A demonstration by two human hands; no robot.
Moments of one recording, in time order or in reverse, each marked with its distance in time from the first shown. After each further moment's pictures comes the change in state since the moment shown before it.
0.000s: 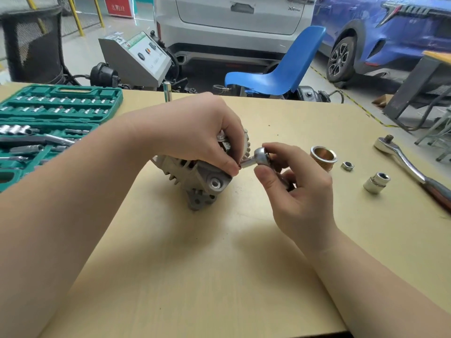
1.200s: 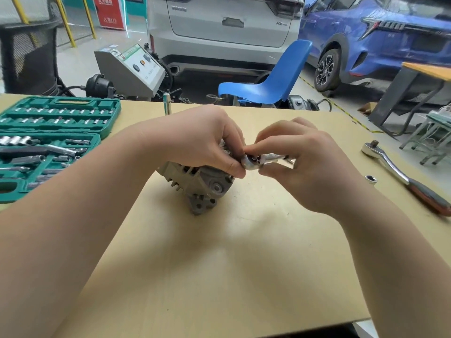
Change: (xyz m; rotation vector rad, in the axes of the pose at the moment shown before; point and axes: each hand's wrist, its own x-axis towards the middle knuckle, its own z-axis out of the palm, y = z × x) left_hand 0.002 -0.005 0.002 -0.114 -0.015 0.003; right_hand 0.065 -0.053 -0.042 -0.386 -0.510 -0.015
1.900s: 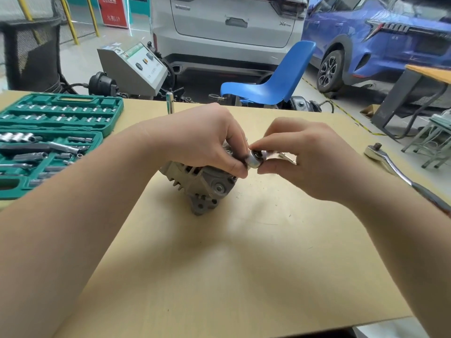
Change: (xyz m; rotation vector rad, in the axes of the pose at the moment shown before) left_hand -0.001 0.001 0.000 0.033 0.005 0.088; right_hand 0.017 0.011 -0.010 -0.129 -0.093 -0.190
